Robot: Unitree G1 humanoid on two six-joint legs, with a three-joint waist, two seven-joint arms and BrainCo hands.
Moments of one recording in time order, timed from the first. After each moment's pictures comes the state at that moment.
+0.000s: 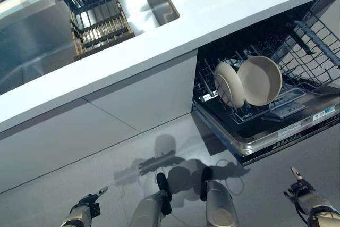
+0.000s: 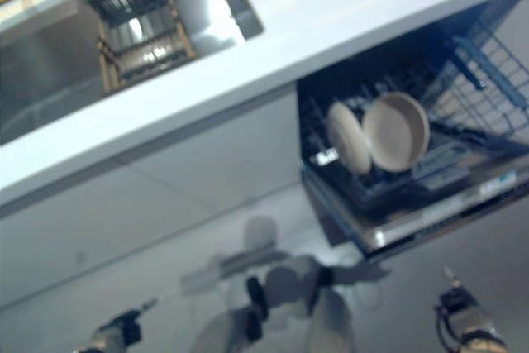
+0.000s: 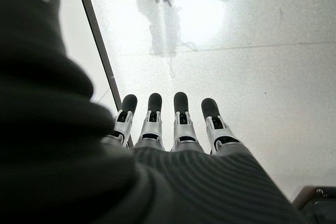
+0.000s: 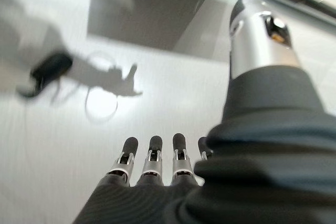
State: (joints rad) left arm -0.17 0.39 -0.06 1.27 -0.51 0.06 0.08; right arm -0.27 -0.58 -0.27 1.23 1.15 0.19 -0.06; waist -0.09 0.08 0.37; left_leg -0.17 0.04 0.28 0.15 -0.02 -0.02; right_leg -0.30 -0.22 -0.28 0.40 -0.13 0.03
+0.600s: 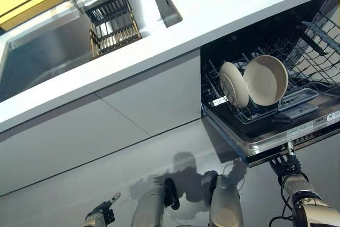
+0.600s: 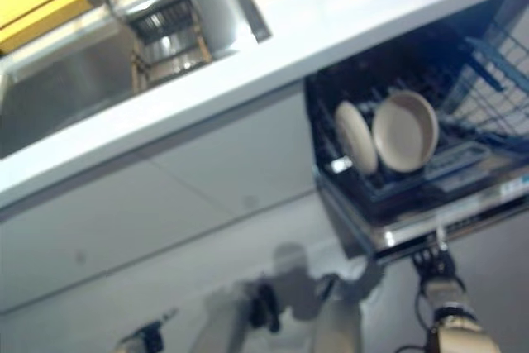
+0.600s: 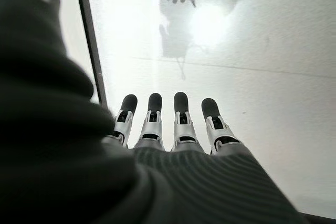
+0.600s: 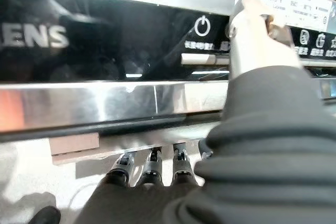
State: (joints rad) left arm -0.09 0.27 -0.06 1.29 -0.54 0.05 0.09; right arm -0.35 -0.54 -0.22 1.22 1.39 0.08 0.15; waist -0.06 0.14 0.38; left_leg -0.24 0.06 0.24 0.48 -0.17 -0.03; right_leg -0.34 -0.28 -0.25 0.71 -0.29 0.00
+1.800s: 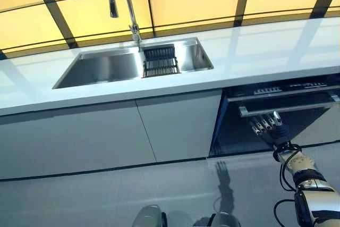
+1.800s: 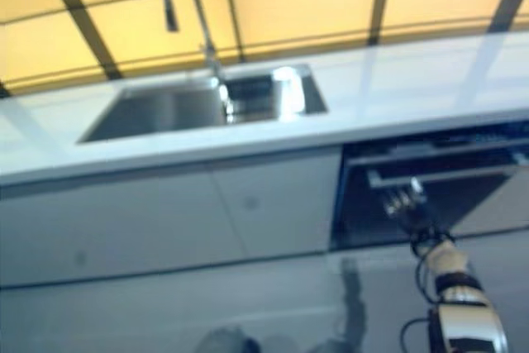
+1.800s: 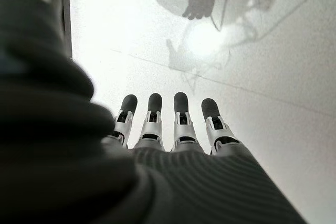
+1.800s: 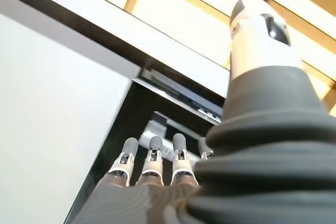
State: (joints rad) left arm 0.07 0.30 -0.04 1.28 -0.40 0.11 0.10; right arm -0.48 -0.60 -0.11 1.10 1.24 0.24 0.41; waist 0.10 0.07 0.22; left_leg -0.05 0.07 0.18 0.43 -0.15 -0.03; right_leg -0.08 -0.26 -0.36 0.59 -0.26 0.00
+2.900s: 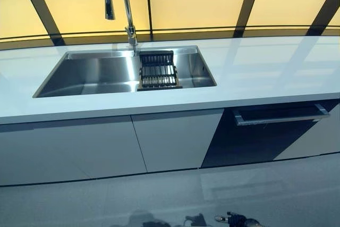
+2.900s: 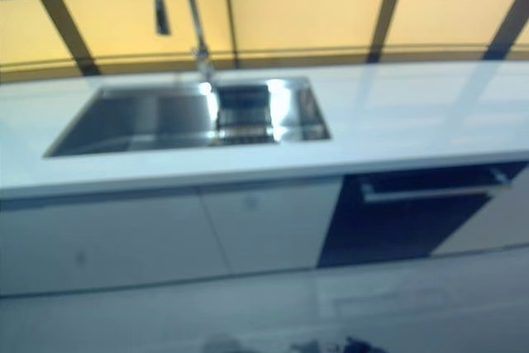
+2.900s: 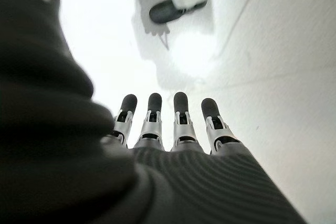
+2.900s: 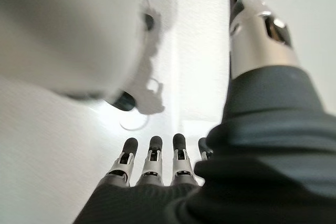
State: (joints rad) left arm 0.00 0.23 -0.25 1.29 -0.11 0.17 0.07; right arm -0.04 -0.22 0.20 1.25 0.22 0.13 0.11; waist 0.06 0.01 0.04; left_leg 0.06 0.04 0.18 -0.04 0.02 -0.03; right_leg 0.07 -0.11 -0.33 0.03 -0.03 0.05
